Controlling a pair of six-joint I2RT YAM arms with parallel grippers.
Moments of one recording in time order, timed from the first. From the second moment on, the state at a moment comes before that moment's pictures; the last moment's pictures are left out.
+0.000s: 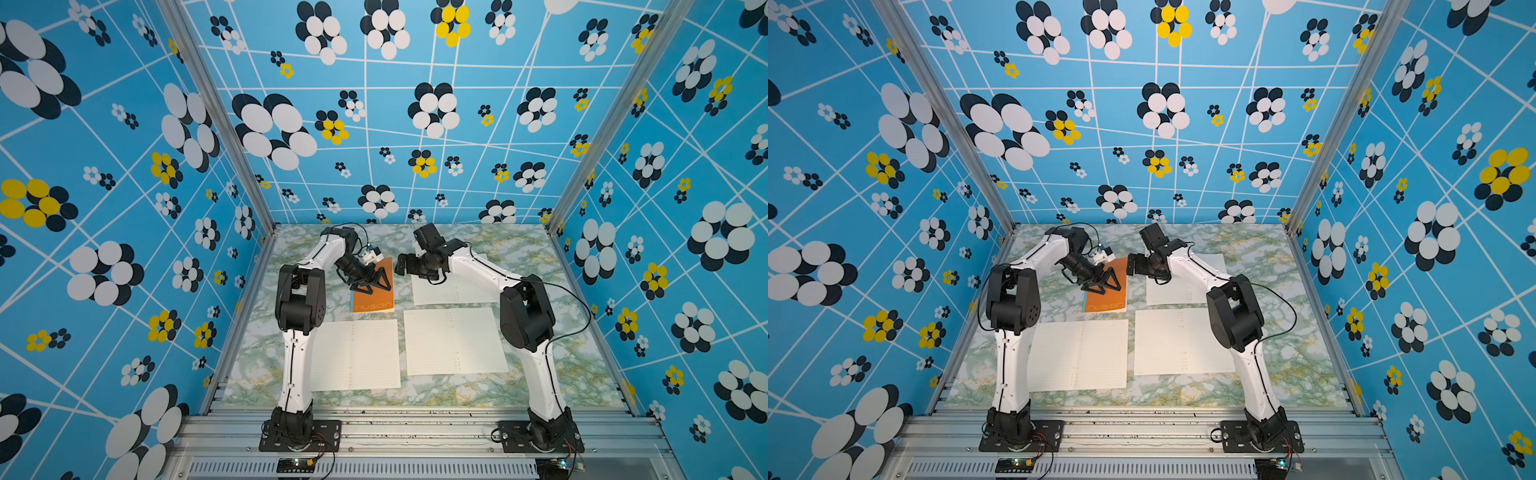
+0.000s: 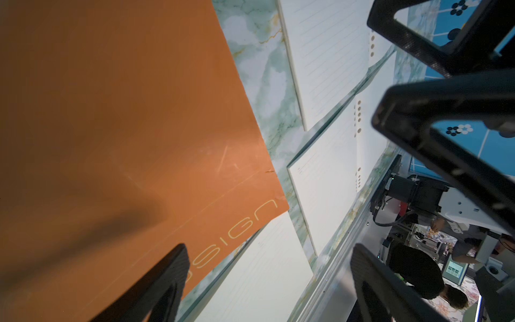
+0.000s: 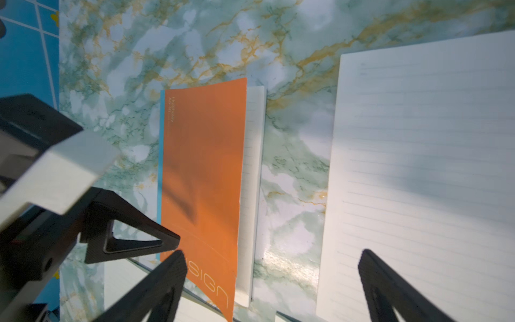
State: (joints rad) left arm -0.18 2.30 1.92 -1.26 0.73 0.21; right arm 0.56 2.22 1.88 -0.66 -0.17 0.54
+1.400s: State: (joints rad) left arm -0.38 2.34 2.02 -1.12 0.50 -0.12; right arm 0.19 2.04 1.66 -0.70 0.03 0.38
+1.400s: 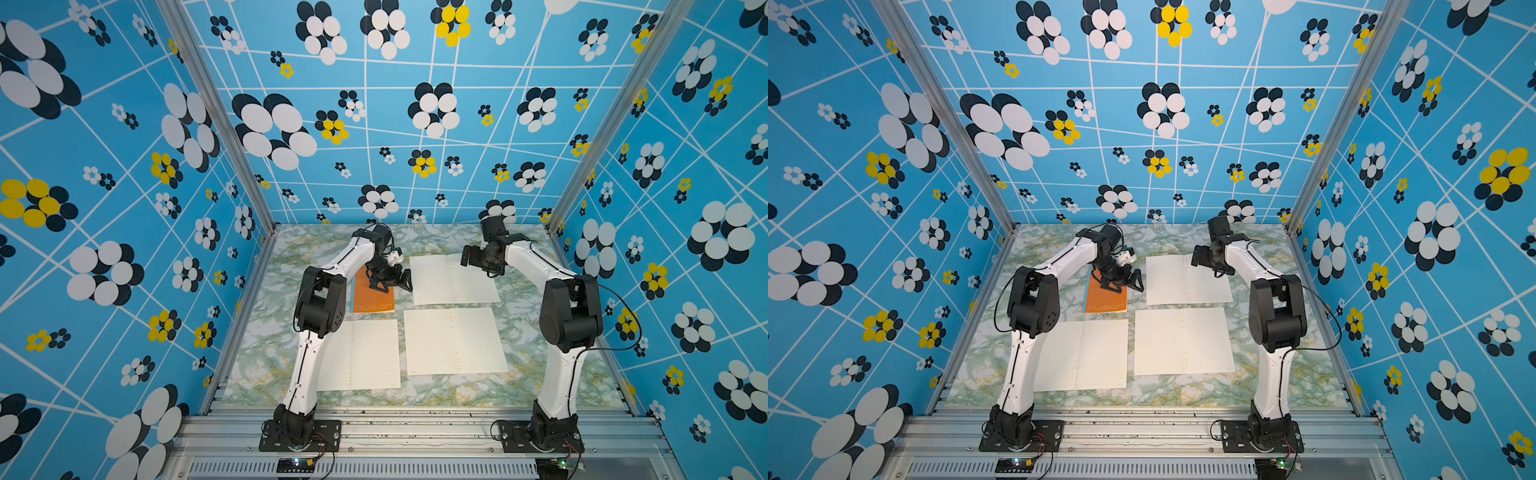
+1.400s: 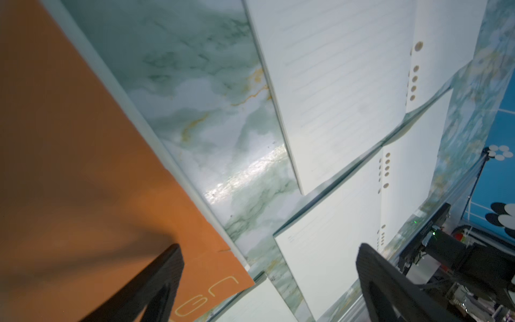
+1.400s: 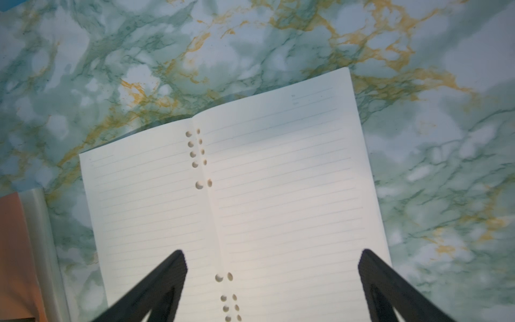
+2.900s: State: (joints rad) left arm -0.51 2.55 2.35 -1.13 0.23 -0.61; right arm 0.08 2.19 1.68 -0.68 -0.13 0.33
